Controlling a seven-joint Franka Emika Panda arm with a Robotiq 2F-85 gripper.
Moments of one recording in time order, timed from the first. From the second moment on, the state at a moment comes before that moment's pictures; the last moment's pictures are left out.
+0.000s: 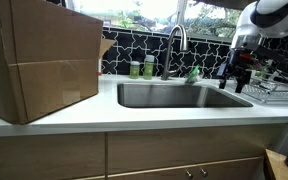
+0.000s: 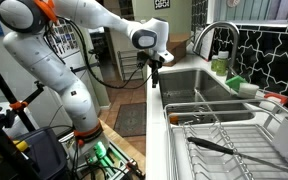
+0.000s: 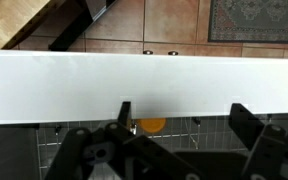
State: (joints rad) arm -0.23 -0.36 -0.19 -2.45 0.19 1.99 0.26
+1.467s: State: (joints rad) arm -0.27 0.53 -0.23 -1.87 0.40 1.92 0.34
